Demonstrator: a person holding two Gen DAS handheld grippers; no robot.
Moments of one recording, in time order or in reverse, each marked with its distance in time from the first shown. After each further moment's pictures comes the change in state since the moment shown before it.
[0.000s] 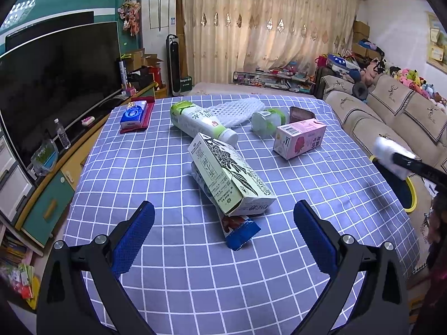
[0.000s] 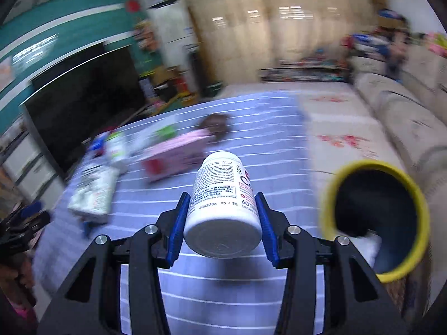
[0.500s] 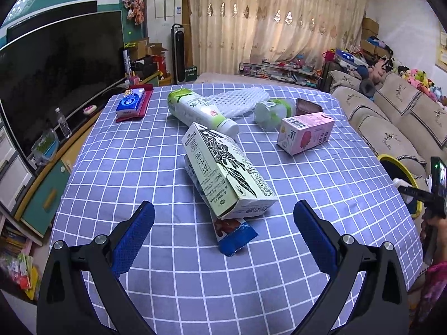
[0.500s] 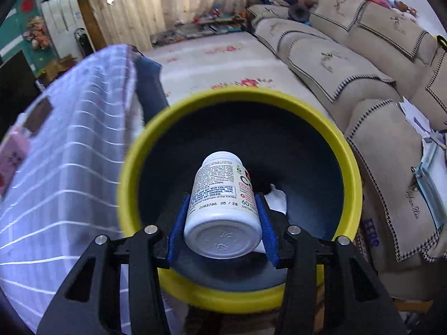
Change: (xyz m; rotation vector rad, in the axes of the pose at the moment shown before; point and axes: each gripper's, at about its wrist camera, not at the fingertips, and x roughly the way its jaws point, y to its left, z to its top) left arm 0.030 -0.005 0.003 -0.036 0.053 0.024; right arm 0.067 -0.164 -0.035 0.226 0.209 -0.417
